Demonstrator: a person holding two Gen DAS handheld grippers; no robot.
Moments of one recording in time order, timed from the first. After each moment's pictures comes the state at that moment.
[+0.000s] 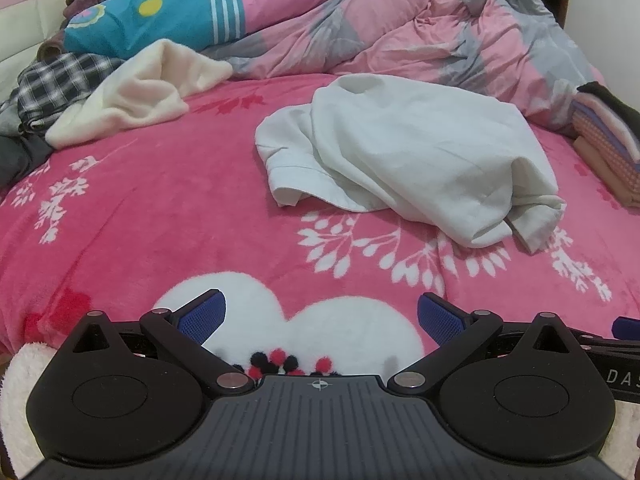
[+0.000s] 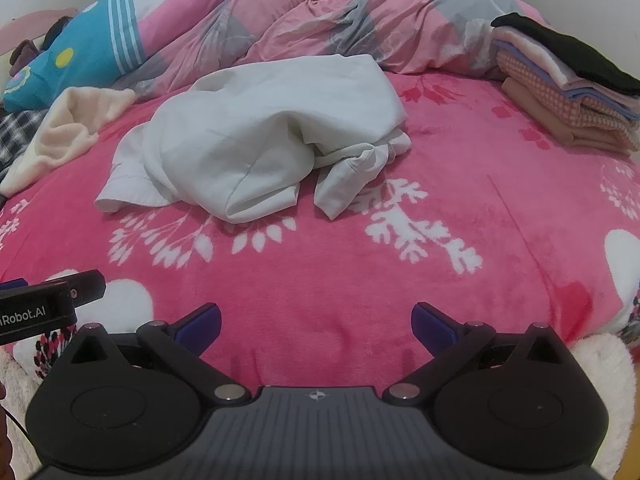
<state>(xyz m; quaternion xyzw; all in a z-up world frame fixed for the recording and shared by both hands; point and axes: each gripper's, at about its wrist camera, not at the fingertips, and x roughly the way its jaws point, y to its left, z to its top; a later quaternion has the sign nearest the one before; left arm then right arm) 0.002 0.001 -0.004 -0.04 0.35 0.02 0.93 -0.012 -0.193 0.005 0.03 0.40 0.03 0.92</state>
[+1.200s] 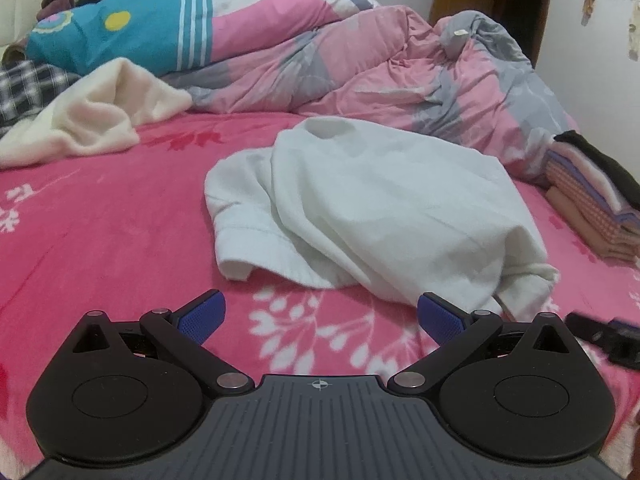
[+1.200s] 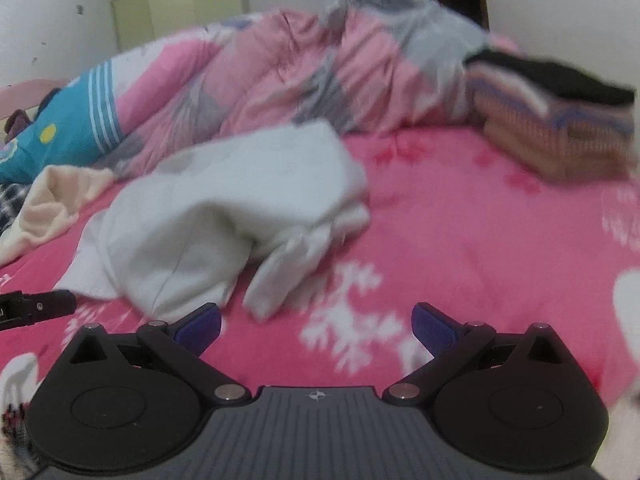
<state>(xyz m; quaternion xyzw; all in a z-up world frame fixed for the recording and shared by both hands) 0.059 0.008 -0.019 -0.08 0.30 -0.03 0.95 0.031 -0.248 -0.006 0.06 0.27 0.04 0.96</state>
